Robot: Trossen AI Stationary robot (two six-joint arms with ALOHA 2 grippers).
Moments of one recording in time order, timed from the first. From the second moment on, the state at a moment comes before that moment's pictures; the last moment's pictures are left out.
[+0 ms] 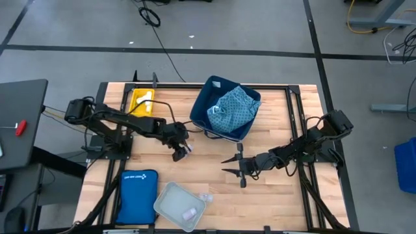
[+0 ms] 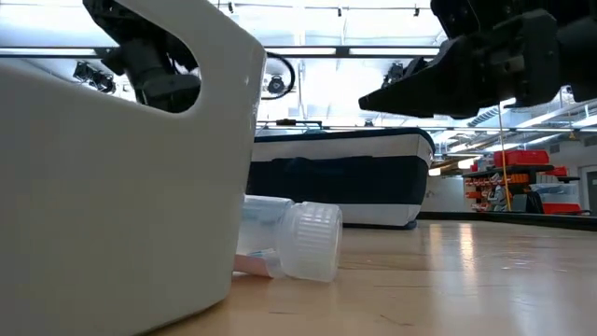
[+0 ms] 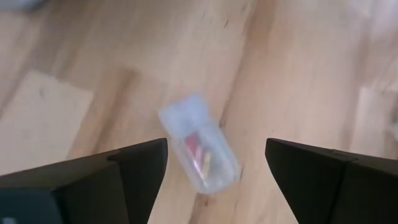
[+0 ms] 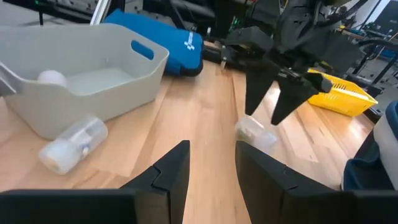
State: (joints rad) left arm 0.00 1.43 0.70 -0.25 0.05 -0.40; right arm 0.42 1.64 0.50 0.90 0.36 -0.17
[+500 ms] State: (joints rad) left arm -0.02 1.60 0.71 -0.16 0.03 -0.48; right arm 0.42 1.64 0.50 0.88 0.37 -0.19
